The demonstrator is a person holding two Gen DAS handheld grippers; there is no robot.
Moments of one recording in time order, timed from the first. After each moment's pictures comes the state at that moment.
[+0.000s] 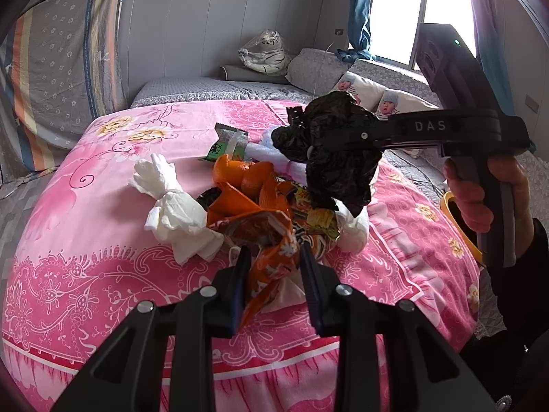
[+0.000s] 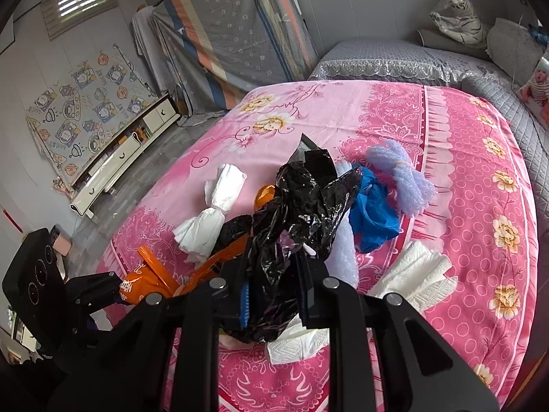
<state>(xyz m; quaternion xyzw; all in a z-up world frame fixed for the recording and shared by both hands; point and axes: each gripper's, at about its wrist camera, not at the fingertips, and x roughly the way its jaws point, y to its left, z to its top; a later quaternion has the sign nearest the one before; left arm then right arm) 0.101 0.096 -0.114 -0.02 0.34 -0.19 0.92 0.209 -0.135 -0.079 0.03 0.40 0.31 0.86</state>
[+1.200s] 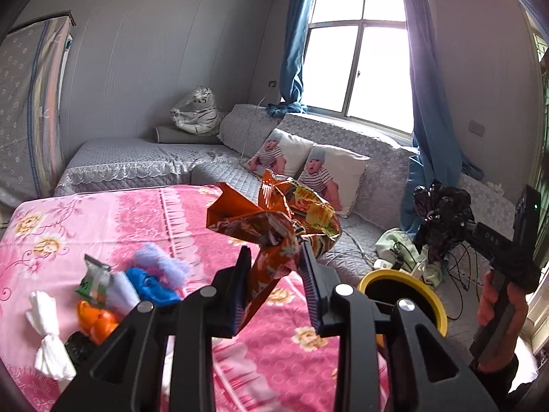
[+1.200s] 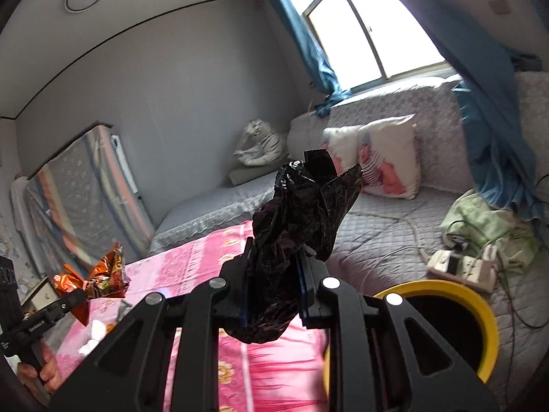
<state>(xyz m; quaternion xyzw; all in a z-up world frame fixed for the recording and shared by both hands) 0.140 -0.084 -0.005 -0.04 0.21 -0.32 0.92 0.018 -0.452 -0.015 0.17 0.10 -0.09 0.97</state>
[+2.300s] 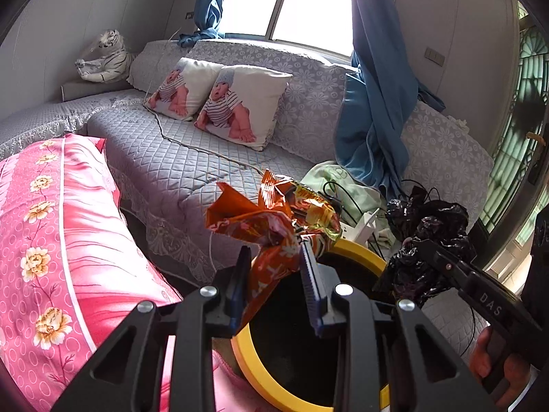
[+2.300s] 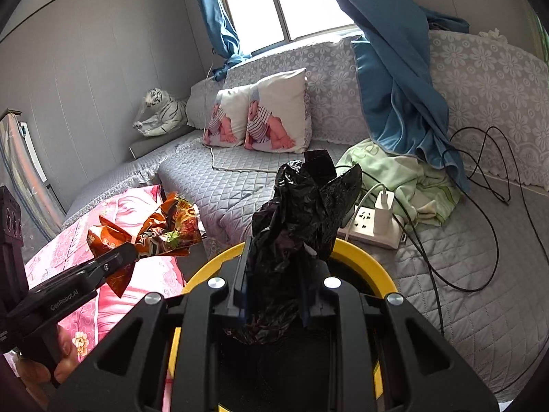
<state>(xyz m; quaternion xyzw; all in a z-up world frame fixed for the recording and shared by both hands) 0.183 -0.362 -0.112 0.02 0.33 -0.45 0.83 0.010 -0.561 -0.116 0.20 0.22 -0.26 0.92</state>
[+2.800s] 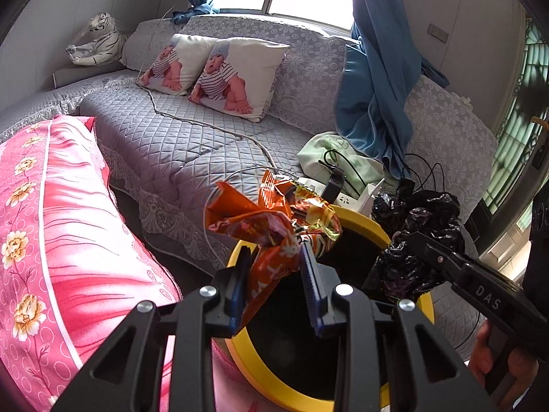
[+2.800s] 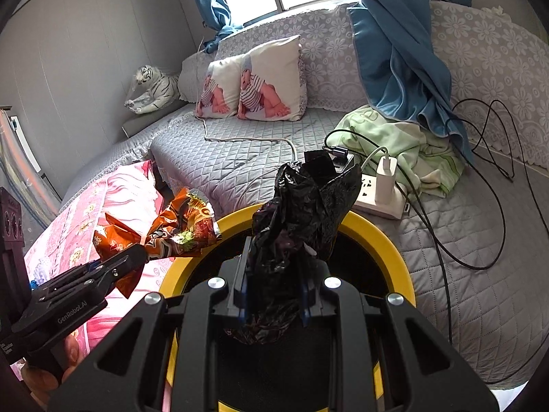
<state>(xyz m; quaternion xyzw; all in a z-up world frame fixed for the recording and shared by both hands) 0.185 -0.382 -0.137 0.05 0.37 -0.46 0.81 0.024 -0.568 -0.138 0.22 0.28 -0.25 0.90</state>
